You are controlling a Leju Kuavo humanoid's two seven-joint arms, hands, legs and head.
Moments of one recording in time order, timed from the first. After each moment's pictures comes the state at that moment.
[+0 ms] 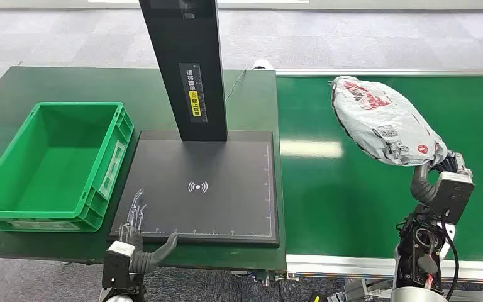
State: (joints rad) left arm 0.06 -0.27 0.03 -1.28 -0.33 -0.05 -0.61; right arm -0.42 -0.01 -0.45 -0.98 0.23 -0.25 -0.70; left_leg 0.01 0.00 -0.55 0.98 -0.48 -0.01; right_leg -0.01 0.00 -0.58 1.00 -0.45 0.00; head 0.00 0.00
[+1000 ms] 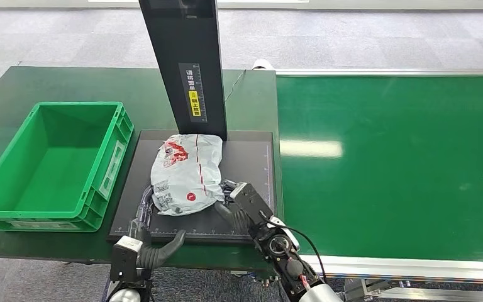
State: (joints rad) left arm 0.01 -0.25 -0.01 -1.21 -0.29 -0.05 -0.62; right arm -0.48 0.26 0.36 -0.54 0.23 0.07 -0.50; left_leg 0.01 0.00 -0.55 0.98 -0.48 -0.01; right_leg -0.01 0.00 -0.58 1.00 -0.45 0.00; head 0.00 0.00
